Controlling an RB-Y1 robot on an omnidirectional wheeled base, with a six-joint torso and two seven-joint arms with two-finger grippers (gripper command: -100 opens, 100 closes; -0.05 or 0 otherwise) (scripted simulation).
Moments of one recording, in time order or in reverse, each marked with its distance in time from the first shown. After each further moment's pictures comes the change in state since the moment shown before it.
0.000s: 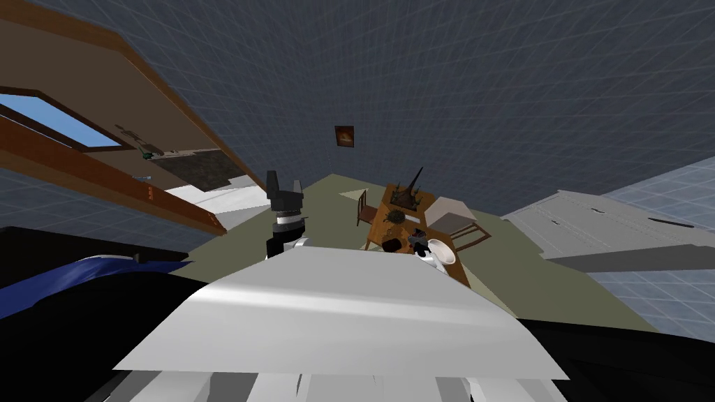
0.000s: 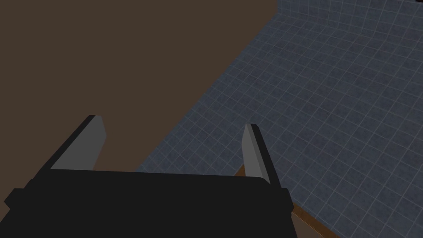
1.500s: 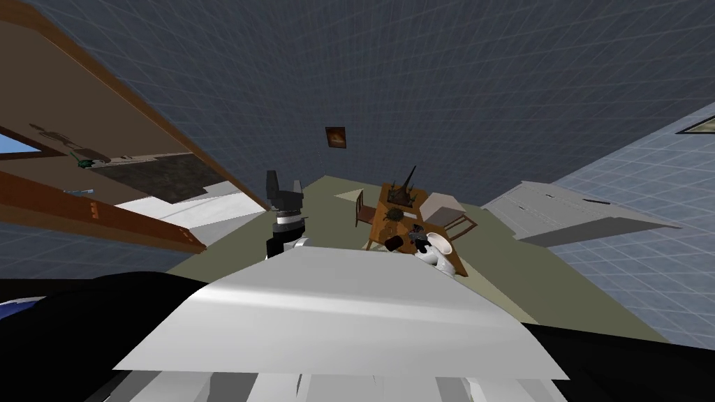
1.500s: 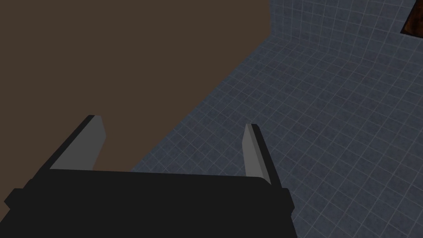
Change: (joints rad) left arm 0.000 0.000 0.000 0.000 0.000 0.000 0.000; right arm -0.098 -0.203 0.174 0.151 0.034 -0.070 -0.236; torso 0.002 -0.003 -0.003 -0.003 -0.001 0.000
